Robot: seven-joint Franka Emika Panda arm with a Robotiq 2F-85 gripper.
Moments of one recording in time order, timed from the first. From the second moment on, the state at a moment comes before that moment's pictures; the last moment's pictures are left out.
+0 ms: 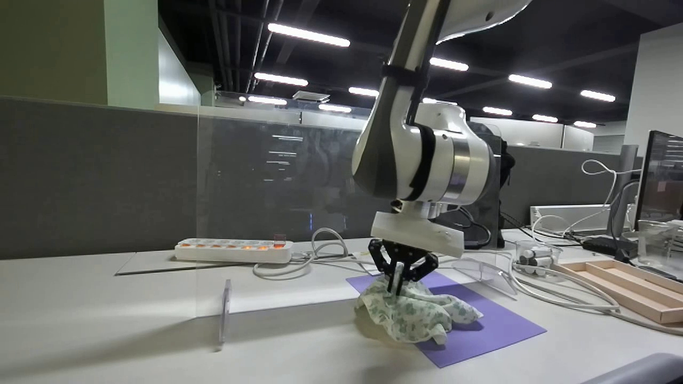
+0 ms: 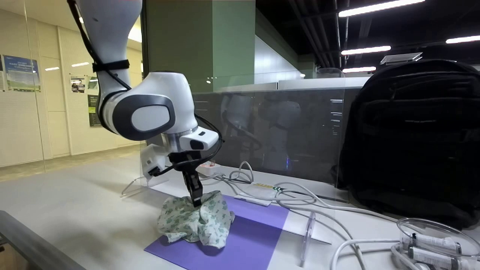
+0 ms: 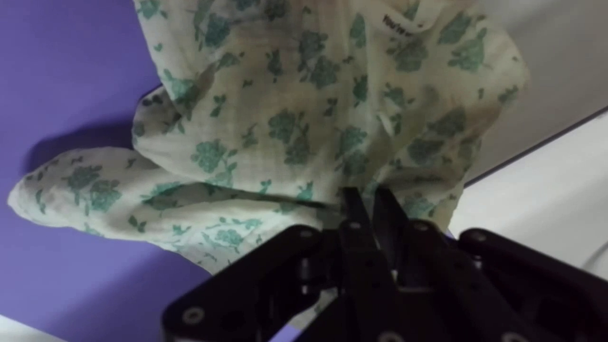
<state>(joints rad) 0.11 0.42 0.02 -2.54 0.45 3.24 0.30</state>
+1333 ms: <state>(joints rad) 0.11 -0.06 0.03 -2.65 0.34 3.06 0.33</state>
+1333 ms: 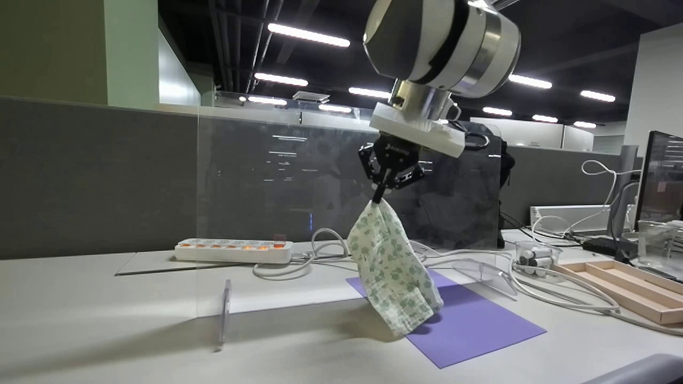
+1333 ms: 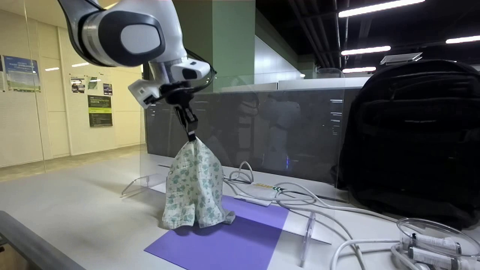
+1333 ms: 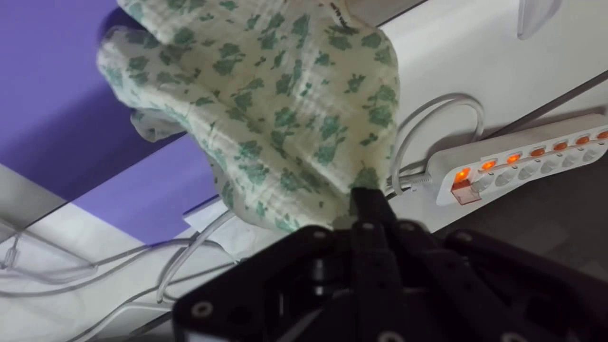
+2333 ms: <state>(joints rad) 0.04 -0.53 0.13 -2.69 0.25 2.67 0.44</state>
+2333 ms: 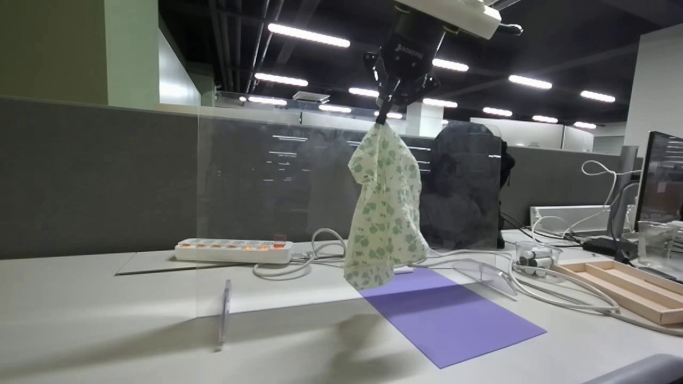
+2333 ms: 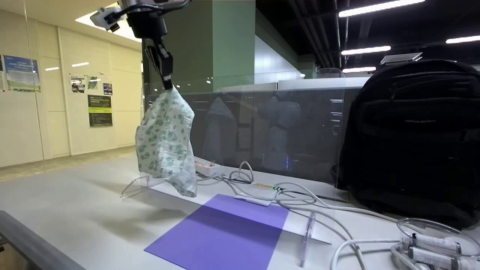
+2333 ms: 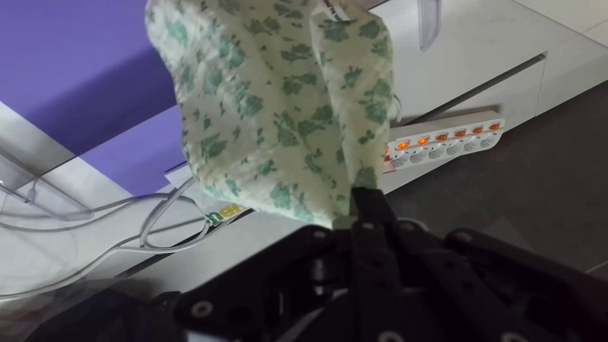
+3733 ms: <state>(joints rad) -0.11 -0.30 0.23 -2.33 0.38 3.10 0.57</state>
